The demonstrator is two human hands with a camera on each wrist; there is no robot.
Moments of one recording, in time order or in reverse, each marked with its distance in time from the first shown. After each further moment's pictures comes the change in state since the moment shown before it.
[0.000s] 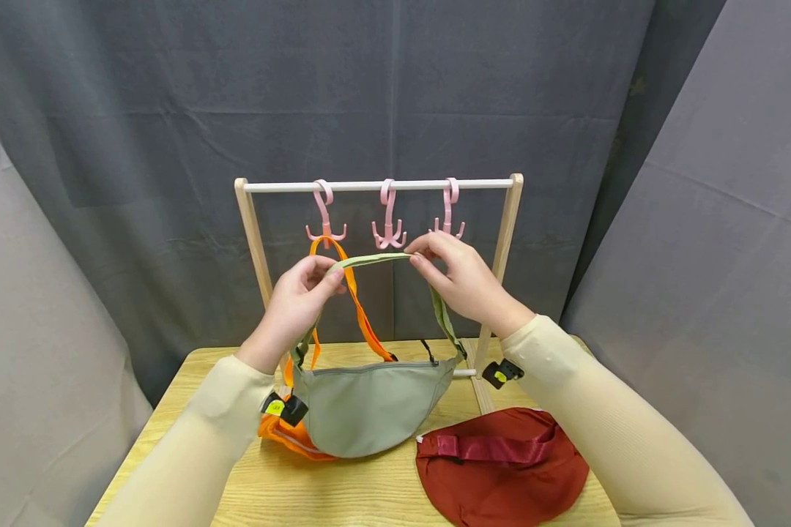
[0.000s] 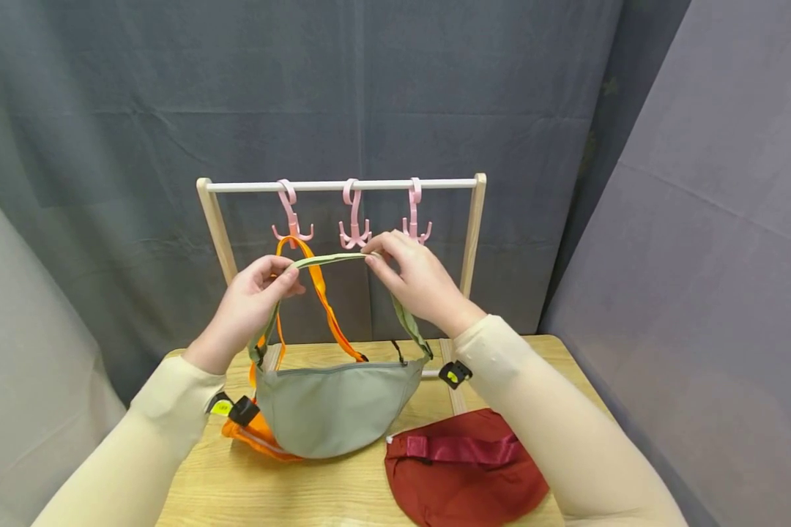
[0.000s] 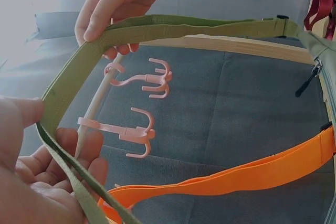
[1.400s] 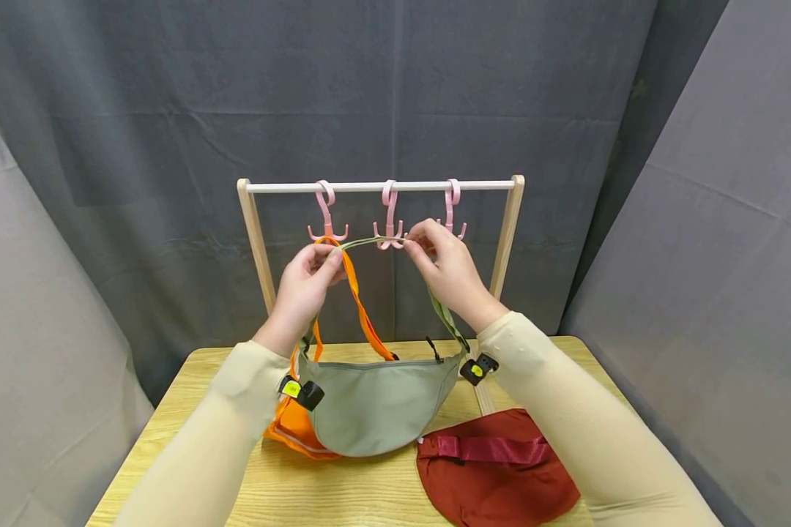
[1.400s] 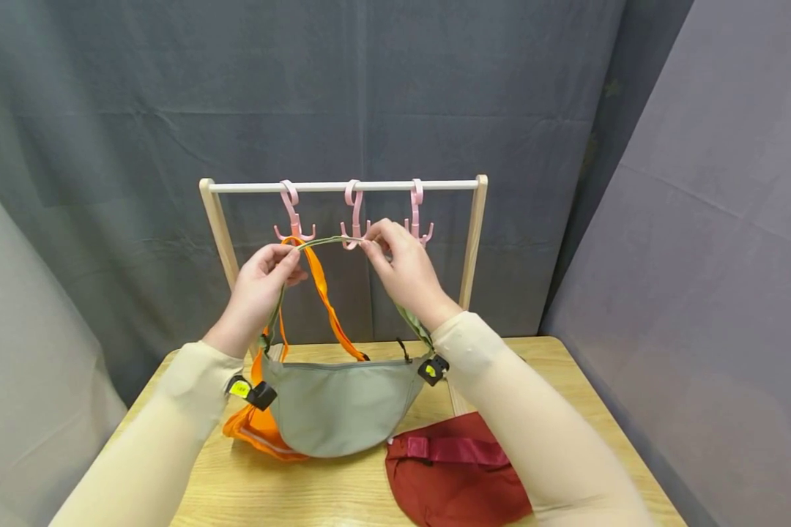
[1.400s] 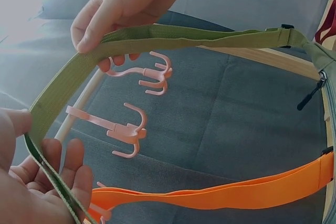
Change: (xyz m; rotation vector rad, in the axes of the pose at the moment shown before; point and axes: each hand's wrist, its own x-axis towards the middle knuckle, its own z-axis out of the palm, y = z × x) left_hand 0.026 -0.007 0.016 -0.308 0.142 -0.056; right_hand 0.019 0.008 0.025 0.089 0.181 0.129
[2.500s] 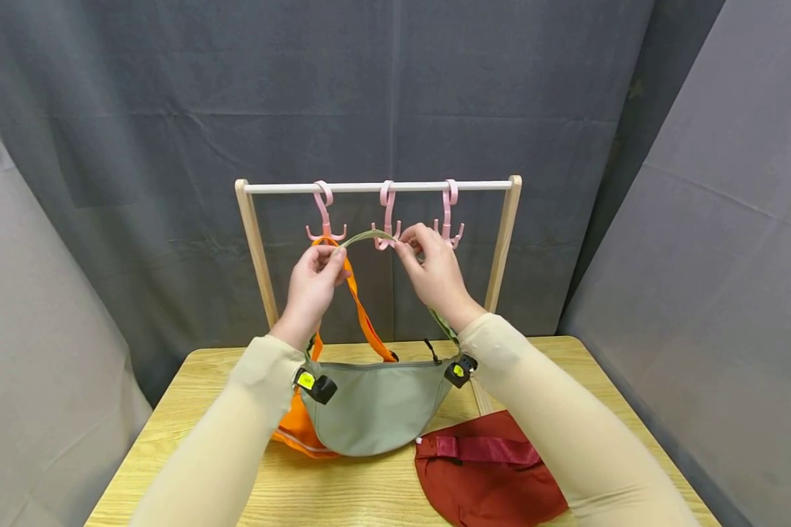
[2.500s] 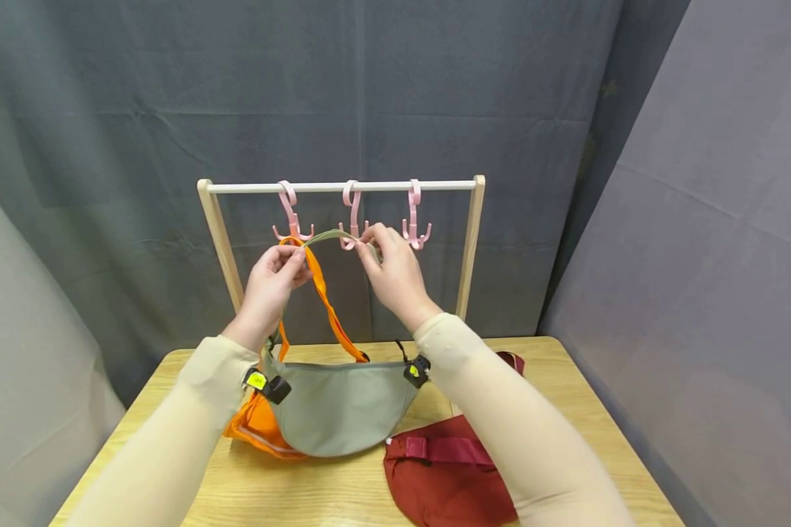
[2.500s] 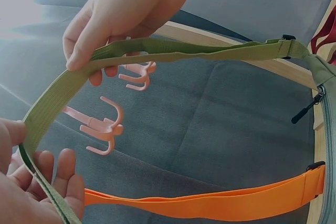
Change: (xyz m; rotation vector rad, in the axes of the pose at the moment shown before) left_hand 0.014 -0.017 0.011 -0.038 0.098 -0.071; right_hand 0.004 0.010 0.029 -0.015 0.066 0.081
